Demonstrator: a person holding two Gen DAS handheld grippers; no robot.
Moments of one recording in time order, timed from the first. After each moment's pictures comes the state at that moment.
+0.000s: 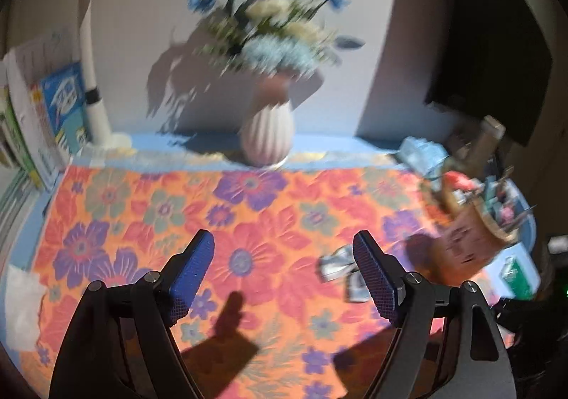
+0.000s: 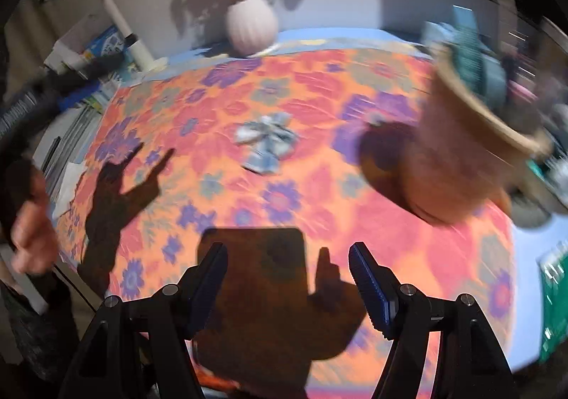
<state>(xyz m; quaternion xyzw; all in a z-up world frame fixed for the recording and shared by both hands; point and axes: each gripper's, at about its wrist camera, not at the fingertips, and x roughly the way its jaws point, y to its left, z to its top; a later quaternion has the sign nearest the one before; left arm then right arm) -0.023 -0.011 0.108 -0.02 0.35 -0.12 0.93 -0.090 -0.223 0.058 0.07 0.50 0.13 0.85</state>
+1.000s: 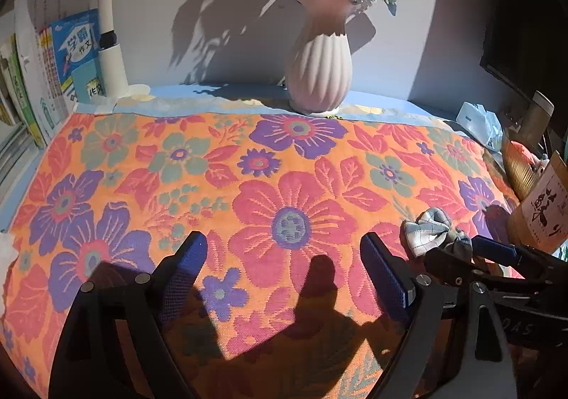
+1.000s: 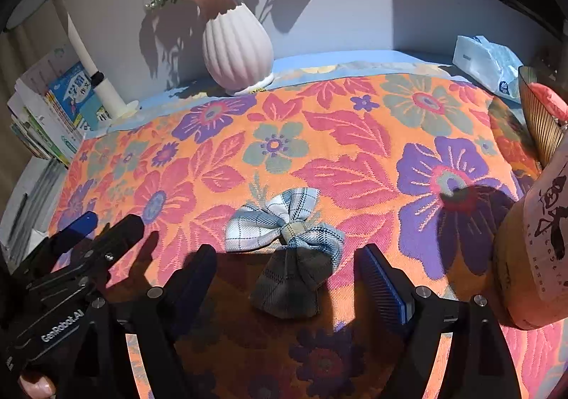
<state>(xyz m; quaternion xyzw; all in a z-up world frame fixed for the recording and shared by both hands) 0.003 0.006 0.022 -0.02 0.38 -0.07 0.92 -0.006 -0.186 0.011 0.09 0.44 0.07 0.89</state>
